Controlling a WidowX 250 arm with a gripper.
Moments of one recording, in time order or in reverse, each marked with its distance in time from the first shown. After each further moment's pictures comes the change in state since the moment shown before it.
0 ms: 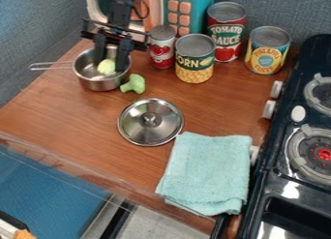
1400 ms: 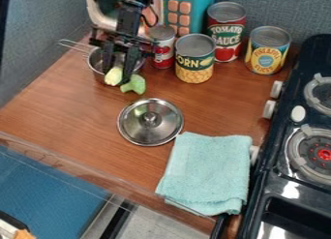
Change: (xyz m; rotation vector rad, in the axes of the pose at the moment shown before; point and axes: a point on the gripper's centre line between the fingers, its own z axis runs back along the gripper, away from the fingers) arm -0.008 -0.005 -0.010 0.004 0.043 -0.001
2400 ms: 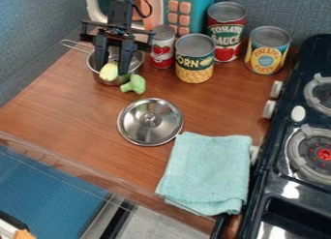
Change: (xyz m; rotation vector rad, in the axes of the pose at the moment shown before) arm -0.036 0.002 0.006 -0.072 0.052 0.019
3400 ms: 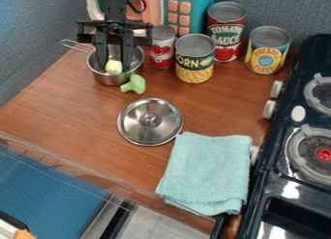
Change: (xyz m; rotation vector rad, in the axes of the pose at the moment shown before) arm -0.009 -0.002 0.003 -0.135 0.151 0.096
